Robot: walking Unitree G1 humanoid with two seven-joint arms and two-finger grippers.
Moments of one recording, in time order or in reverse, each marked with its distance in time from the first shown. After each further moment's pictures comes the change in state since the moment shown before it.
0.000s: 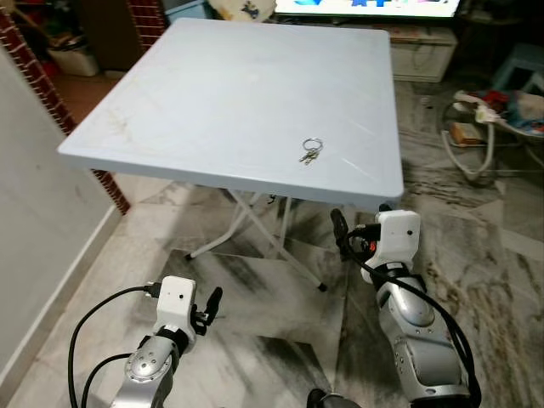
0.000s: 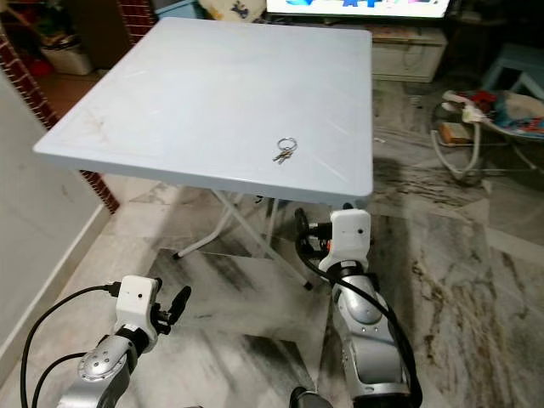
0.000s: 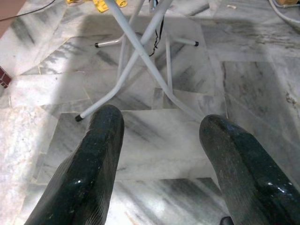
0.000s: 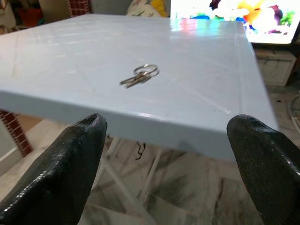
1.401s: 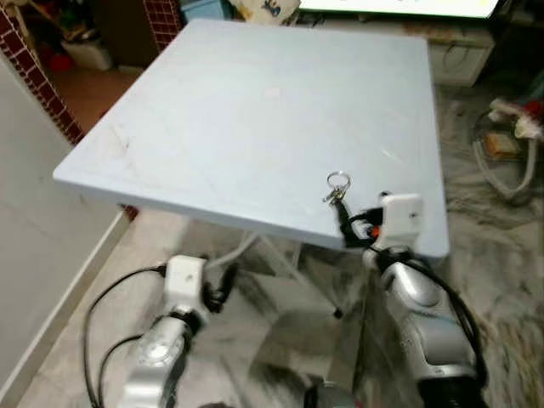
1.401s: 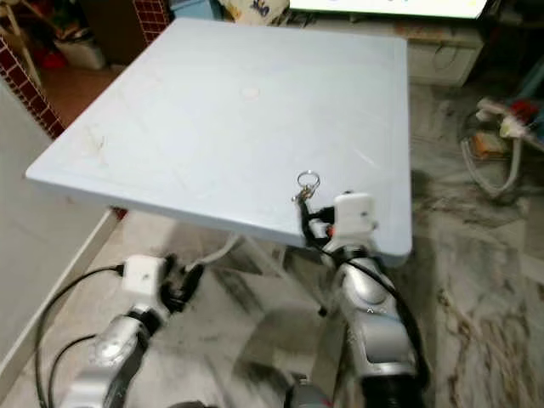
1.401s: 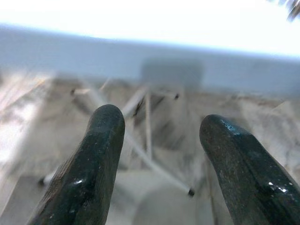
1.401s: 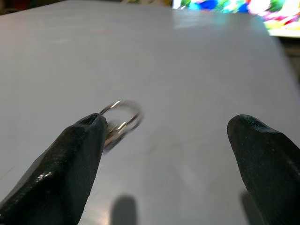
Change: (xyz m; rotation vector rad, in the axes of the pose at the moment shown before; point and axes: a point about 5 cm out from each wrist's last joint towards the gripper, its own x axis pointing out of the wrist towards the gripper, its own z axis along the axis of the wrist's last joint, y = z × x) left arm 0.007 -0.027 0.042 -0.074 -0.171 -0.108; right arm 0.008 -0.010 0.001 -0.012 0.054 0.003
